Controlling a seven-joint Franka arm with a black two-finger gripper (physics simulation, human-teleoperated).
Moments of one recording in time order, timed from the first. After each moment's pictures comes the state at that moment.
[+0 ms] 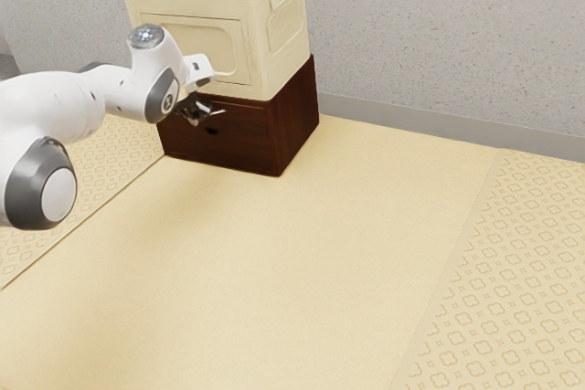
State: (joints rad) arm 0.13 0.77 0.15 -1.25 0.06 2.54 0.09
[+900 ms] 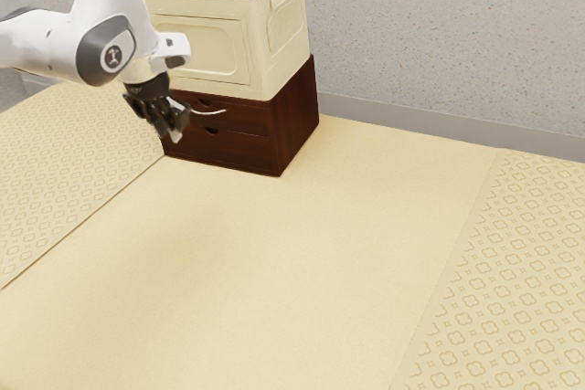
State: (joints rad) arm -0.06 0.02 0.17 -1.89 0.07 2.13 0.11
